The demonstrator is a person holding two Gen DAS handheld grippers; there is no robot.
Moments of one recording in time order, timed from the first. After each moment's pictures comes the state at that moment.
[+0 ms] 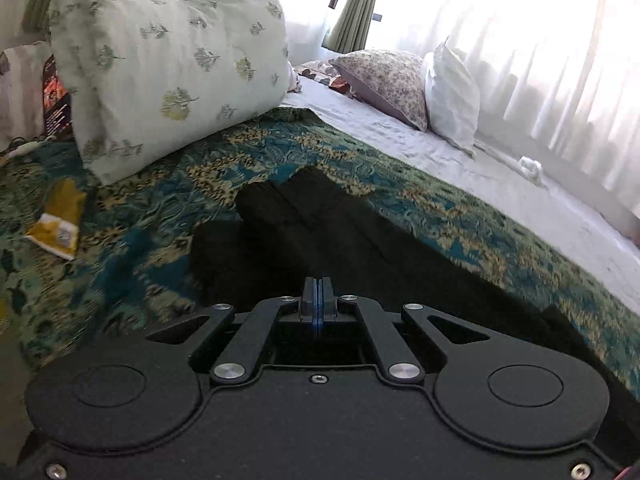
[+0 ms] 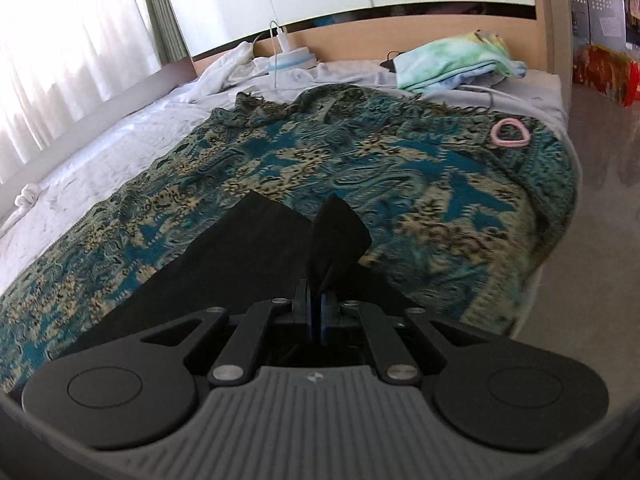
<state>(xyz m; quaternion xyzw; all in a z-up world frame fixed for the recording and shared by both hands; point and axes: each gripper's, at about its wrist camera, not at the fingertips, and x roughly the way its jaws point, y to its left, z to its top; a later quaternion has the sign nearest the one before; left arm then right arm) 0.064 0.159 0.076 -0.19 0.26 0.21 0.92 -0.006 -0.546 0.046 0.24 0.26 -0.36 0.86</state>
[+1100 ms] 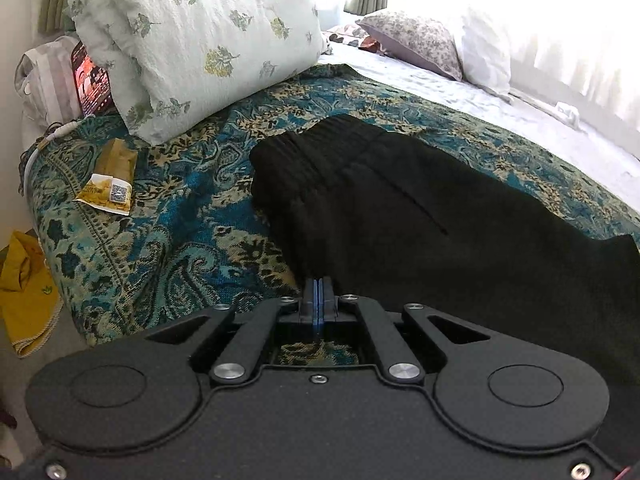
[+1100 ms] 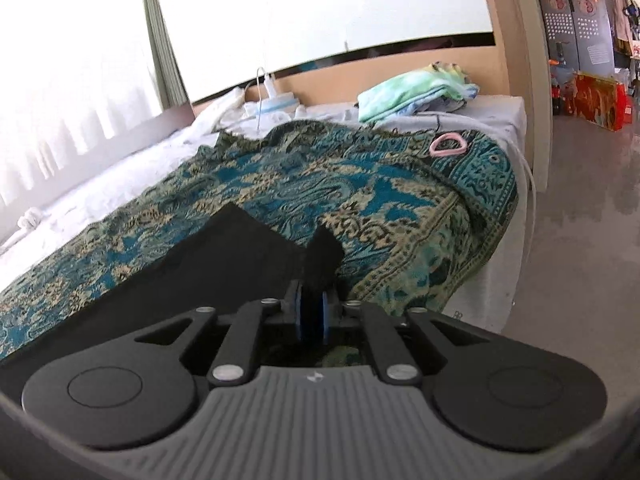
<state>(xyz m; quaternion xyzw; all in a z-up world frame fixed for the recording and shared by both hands) 0.048 0.167 0.042 -0.14 0.33 0.25 0.90 -0.082 -0.542 0.020 0.21 0.18 -0.39 0.88</state>
